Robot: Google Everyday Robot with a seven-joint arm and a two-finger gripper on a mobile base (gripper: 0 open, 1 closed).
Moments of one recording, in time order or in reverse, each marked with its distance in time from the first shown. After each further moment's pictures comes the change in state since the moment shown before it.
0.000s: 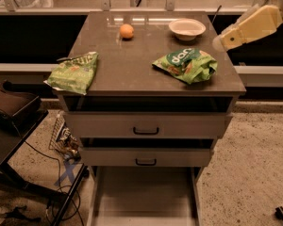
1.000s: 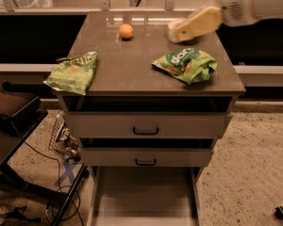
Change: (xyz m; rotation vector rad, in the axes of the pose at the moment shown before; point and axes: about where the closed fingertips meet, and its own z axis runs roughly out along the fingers) arm -0.041 0.008 0.094 -0.071 -0.156 0.033
